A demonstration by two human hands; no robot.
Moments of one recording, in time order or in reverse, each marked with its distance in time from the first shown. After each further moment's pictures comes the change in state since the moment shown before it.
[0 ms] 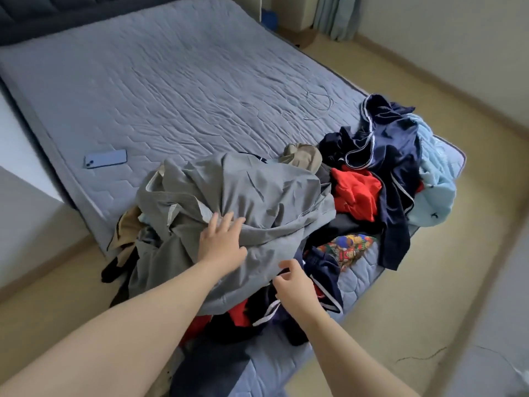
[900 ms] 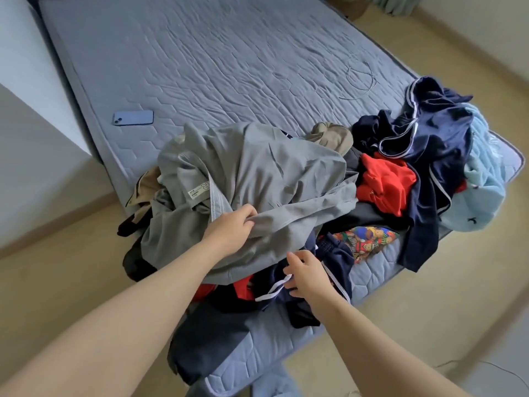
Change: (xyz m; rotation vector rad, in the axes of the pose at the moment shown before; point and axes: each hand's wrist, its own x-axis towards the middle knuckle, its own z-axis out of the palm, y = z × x) left_hand -0.014 -0.002 0.023 -0.363 -0.028 -0.067; right_hand 0.016 0.021 -0.014 0.099 -0.121 0.095
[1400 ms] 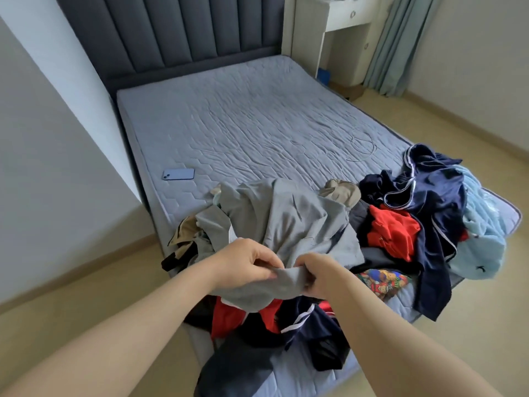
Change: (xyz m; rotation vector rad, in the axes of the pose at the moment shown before) left_hand -0.135 0.033 -0.112 -0.273 -0.213 0.291; right_hand -0.070 -0.092 0.020 0.330 -0.036 0.250
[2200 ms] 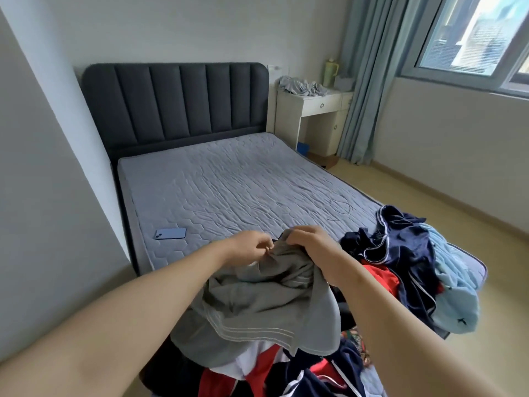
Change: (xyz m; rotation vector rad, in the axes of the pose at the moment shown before) left_hand 0.029 0.066 -0.067 0.382 0.124 0.059; right_hand -0.129 -0.068 -0.010 -0.369 -0.191 -0.915
